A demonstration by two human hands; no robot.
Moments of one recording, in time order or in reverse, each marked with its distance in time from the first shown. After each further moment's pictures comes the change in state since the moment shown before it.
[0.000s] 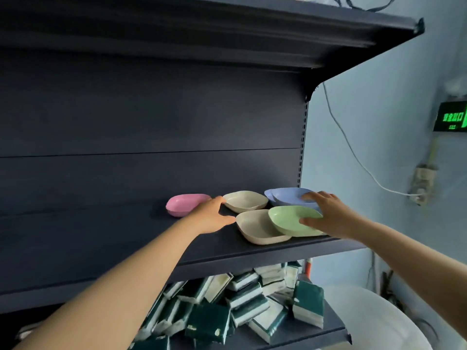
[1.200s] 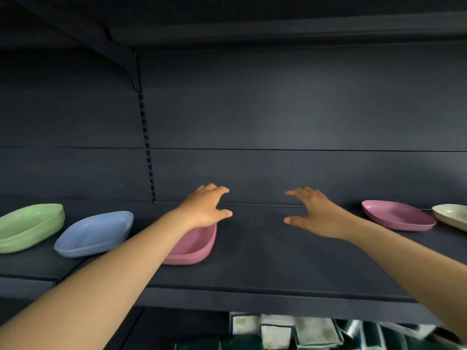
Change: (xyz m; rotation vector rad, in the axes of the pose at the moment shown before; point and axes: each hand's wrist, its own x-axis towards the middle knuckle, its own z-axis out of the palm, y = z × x) left_hand -0.121 -0.440 -0.245 0.264 0.183 -0.138; right_hand 0.075 -0.513 0.147 0.214 -0.122 -0.418
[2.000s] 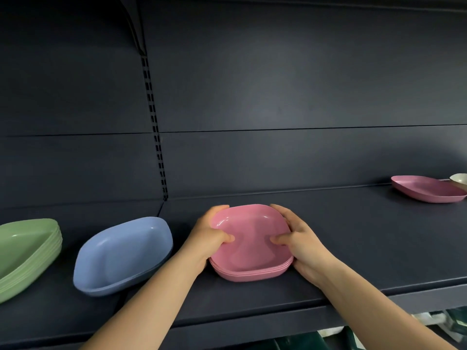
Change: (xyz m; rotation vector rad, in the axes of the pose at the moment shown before) left_hand -0.001 -0.154 0.048 -1.045 -0.111 -0.210; right_hand 0.053 -0.147 0.165 1.271 0.205 0.407
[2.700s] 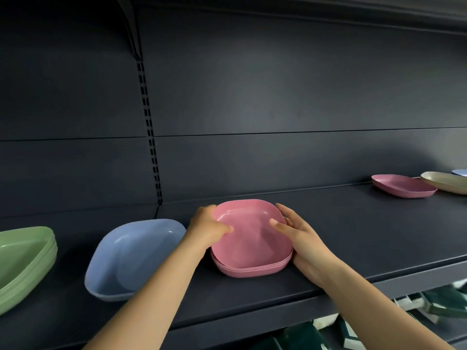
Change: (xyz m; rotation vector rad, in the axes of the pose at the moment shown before) left_hand 0.009 0.013 -0.011 0.268 0.021 0.014; right_hand -0.020 -0.004 0.010 0.125 0.055 -0.050
